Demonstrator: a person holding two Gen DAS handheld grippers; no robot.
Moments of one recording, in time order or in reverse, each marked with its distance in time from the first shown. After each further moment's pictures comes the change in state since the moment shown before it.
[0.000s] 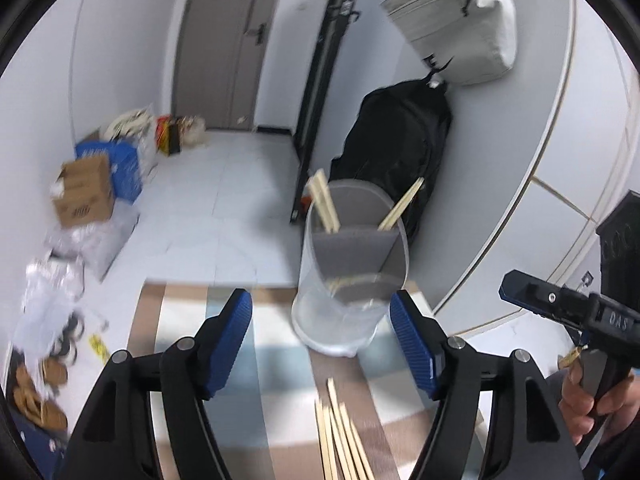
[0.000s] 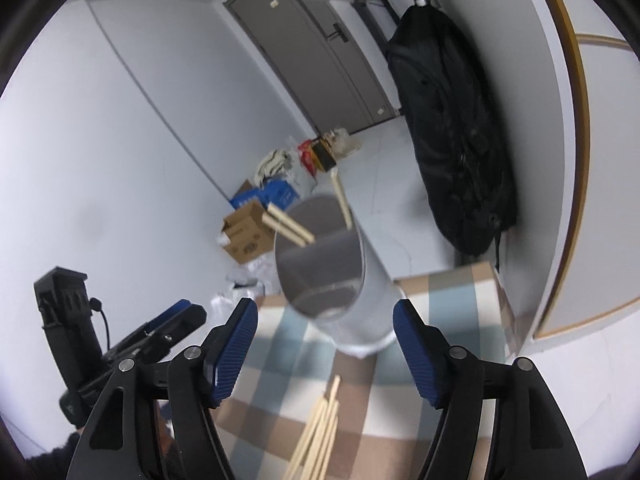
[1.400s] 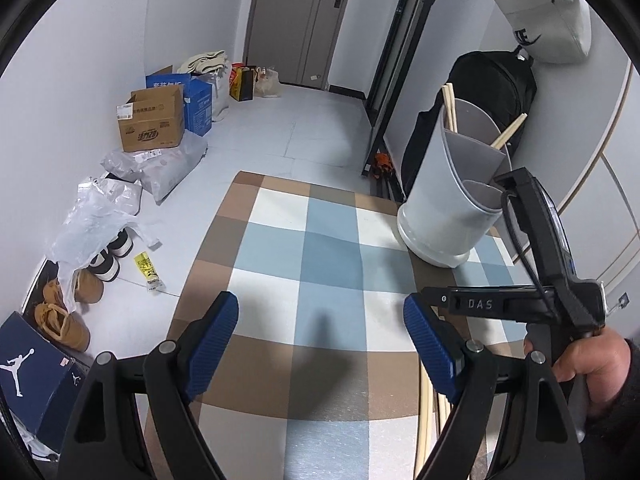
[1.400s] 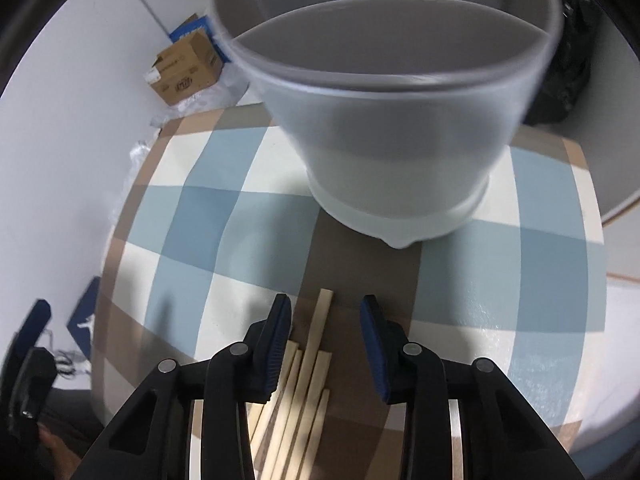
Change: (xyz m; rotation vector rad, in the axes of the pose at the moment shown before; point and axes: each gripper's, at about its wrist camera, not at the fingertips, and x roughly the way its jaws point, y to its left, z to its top) left arm -0.004 0.066 -0.073 -0.146 0.102 0.187; right arm 0.185 0.026 -0.069 -0.157 0.534 -0.283
